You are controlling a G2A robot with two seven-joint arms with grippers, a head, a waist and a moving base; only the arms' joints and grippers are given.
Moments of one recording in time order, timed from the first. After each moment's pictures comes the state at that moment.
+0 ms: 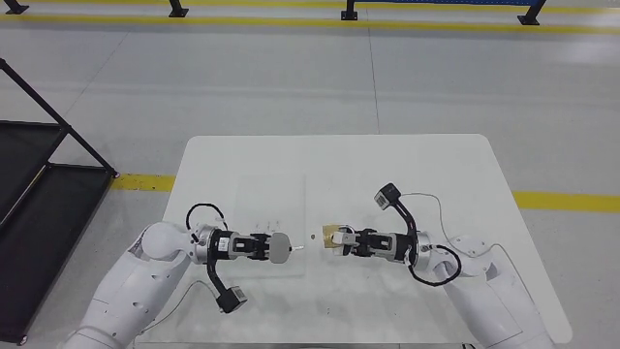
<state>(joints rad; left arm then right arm) 1.47 -0.96 -1.29 -1.51 2.59 0.45 1.33 -1.32 -1.13 1.07 -1.54 0.42 -0.29 1.09</state>
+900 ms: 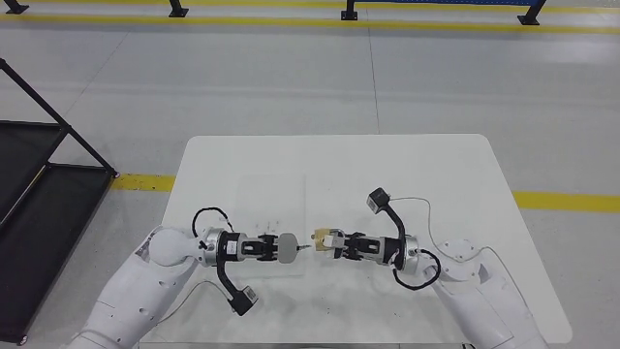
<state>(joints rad) 1.48 -0.95 -1.24 -1.55 2.71 0.54 1.17 -1.33 -1.13 1.01 -1.56 0.31 -0.25 0.97</state>
